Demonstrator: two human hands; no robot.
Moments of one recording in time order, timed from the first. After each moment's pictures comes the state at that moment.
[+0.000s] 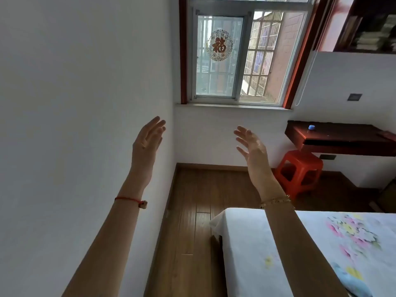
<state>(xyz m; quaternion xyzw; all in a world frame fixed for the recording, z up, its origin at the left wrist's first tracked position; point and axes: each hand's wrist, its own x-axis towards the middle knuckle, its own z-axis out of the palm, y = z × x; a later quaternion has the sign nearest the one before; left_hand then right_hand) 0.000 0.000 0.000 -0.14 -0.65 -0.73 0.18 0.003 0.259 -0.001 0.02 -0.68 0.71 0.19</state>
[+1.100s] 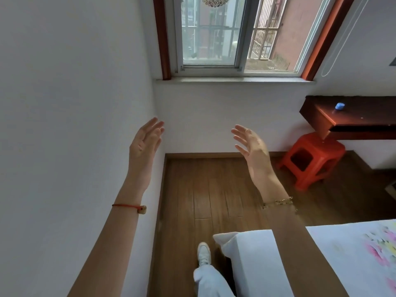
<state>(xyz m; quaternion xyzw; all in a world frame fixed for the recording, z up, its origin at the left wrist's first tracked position) -0.441 0.038 -0.084 -0.09 -0.65 -0.75 0.08 -0.419 0.295 -0.095 -0.05 -0.68 0.71 0.15</state>
